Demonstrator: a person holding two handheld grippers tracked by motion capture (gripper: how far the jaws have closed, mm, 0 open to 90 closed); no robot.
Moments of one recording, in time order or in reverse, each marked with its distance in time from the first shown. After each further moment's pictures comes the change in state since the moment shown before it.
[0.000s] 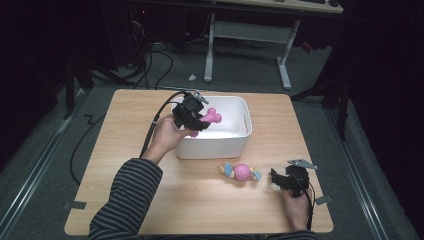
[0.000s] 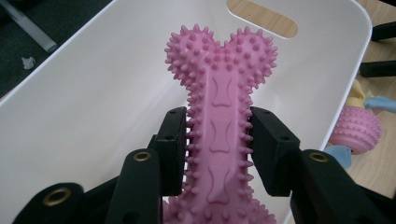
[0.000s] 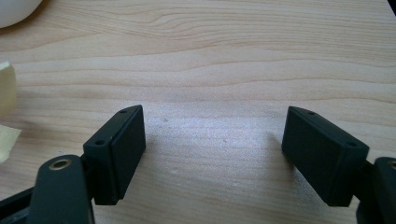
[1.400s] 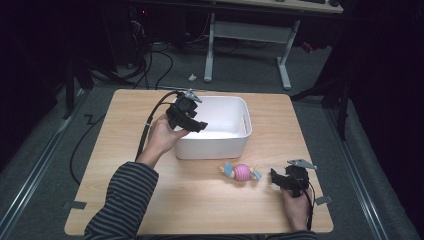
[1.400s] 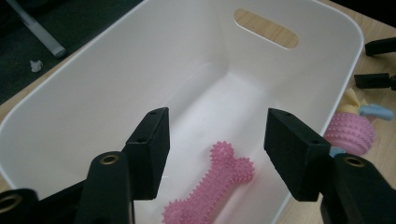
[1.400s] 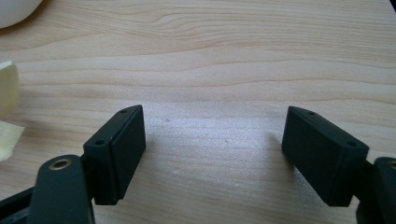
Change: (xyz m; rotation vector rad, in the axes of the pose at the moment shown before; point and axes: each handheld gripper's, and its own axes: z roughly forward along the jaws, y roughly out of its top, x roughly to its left) left arm 0.004 -0.012 -0.022 -0.071 0.017 -0.037; right arm 0.000 0.000 0.000 0.000 0.005 -0.004
